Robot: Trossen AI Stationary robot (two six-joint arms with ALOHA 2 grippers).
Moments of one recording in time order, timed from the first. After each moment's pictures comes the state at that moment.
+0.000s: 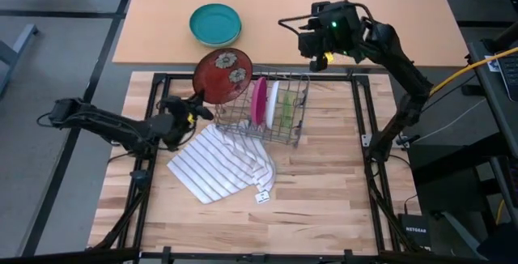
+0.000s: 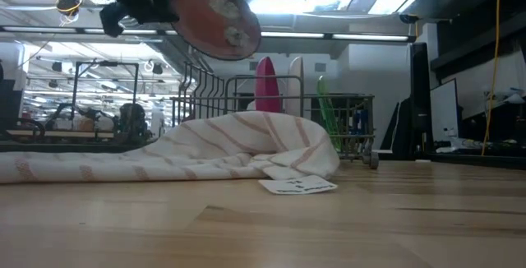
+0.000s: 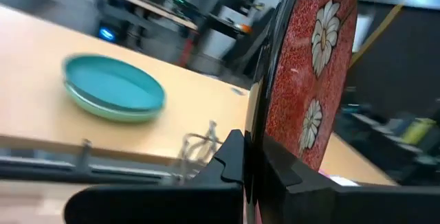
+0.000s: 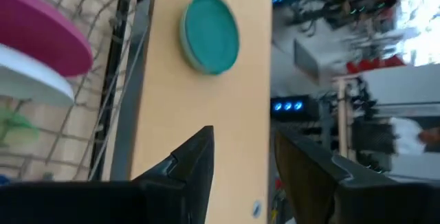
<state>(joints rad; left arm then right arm) -0.14 1.02 0.49 0.64 -1.33 -0.37 -0.45 1.67 2.30 -1.18 0.34 -1.00</state>
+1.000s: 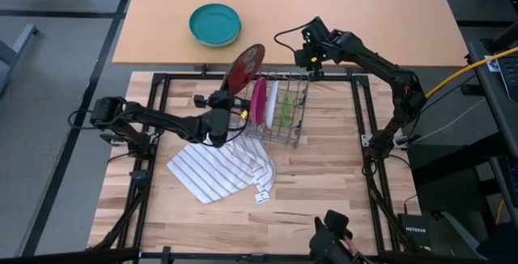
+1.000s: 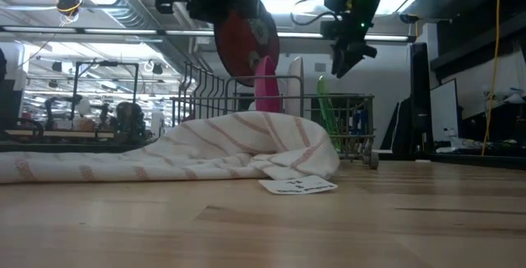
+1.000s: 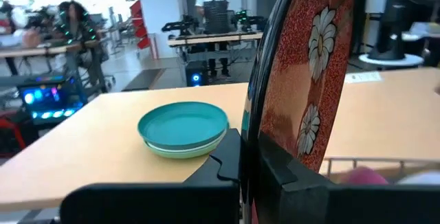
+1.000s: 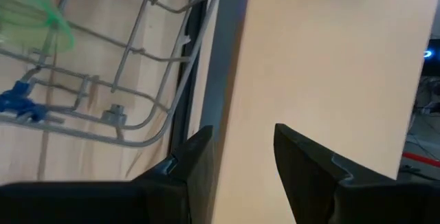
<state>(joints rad) -0.04 1.58 0.99 0.56 -1.57 -0.01 -0.76 1.67 1.63 -0.92 0.11 -1.05</state>
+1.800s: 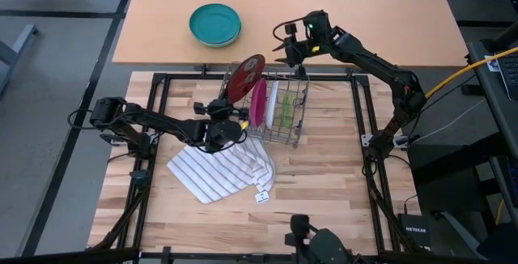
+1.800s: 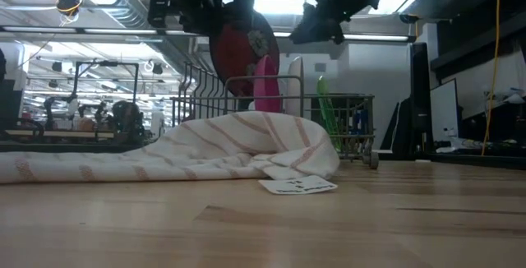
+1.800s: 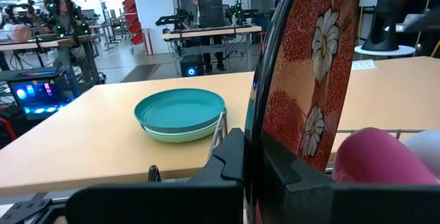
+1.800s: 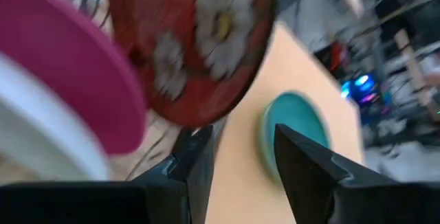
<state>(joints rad) -0.07 1.58 0.99 0.11 -1.57 -0.47 -0.75 1.67 1.62 -0.51 -0.49 -1.17</state>
